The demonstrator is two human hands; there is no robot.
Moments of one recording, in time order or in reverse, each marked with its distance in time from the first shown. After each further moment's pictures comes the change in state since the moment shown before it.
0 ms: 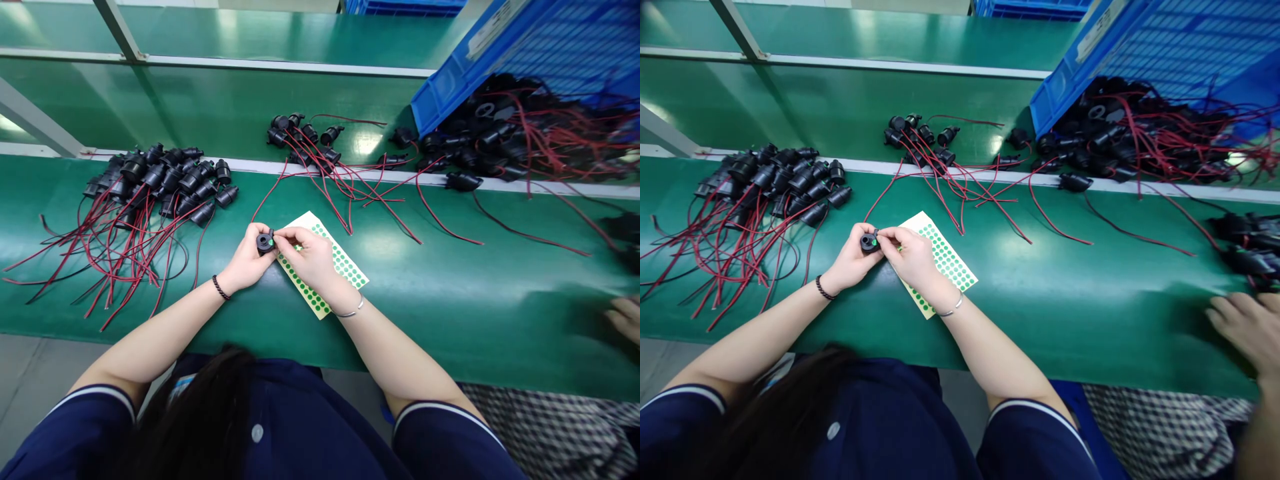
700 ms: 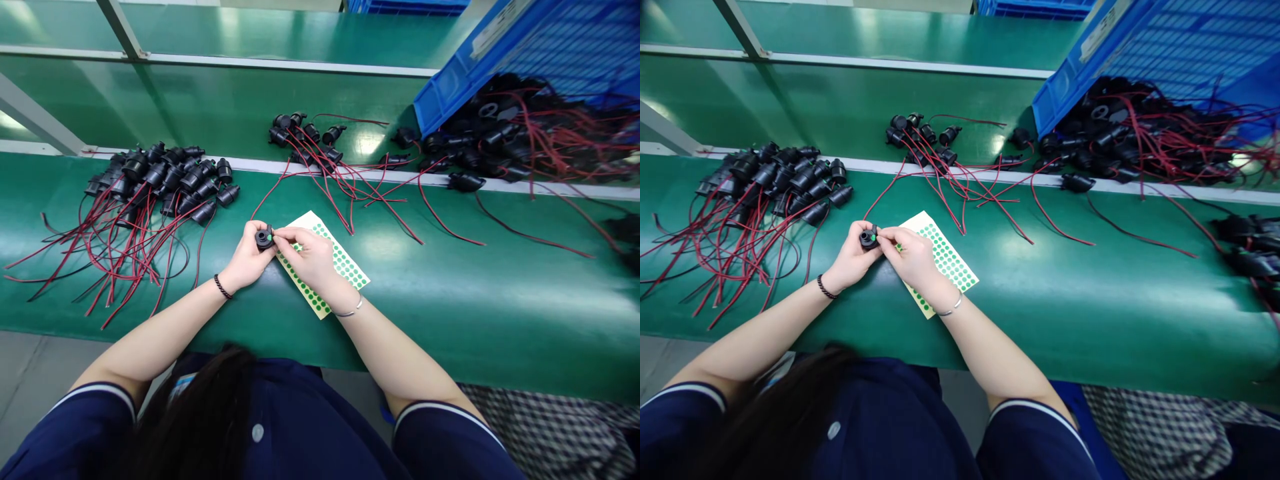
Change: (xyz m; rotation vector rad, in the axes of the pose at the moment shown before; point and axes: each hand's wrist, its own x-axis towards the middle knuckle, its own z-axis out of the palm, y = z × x) left_hand 0.001 -0.008 0.004 -0.060 0.047 -0.022; right_hand -0.001 0.002 0.002 -0.086 -0.004 -0.090
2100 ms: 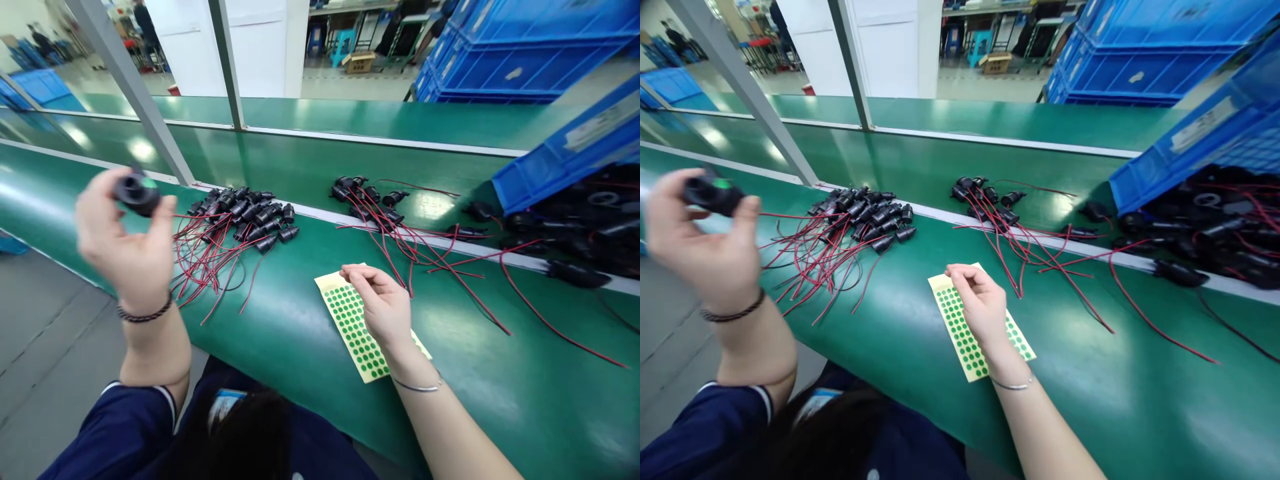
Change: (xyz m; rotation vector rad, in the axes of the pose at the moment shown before) left_hand -0.065 0.144 -0.174 1.077 1.176 0.603; right_hand 0.010 0.002 -0.015 0.527 0.086 0.317
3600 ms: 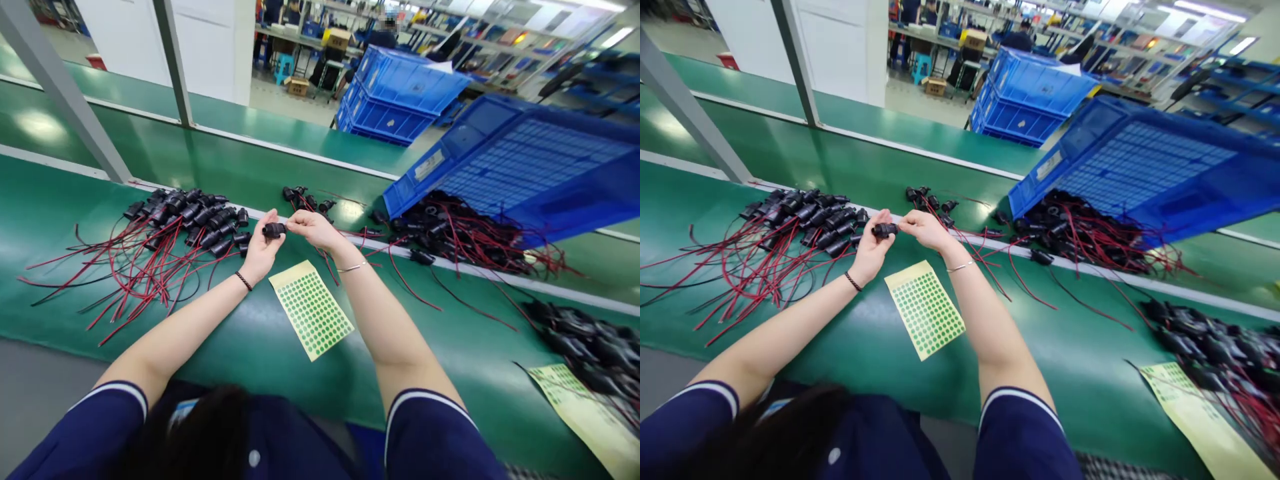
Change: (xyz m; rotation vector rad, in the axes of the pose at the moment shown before) left_hand -0.136 0.134 0.180 -1.326 -0.671 -0.763; right_hand 0.154 -0.019 -0.001 -0.728 -0.539 -0.235
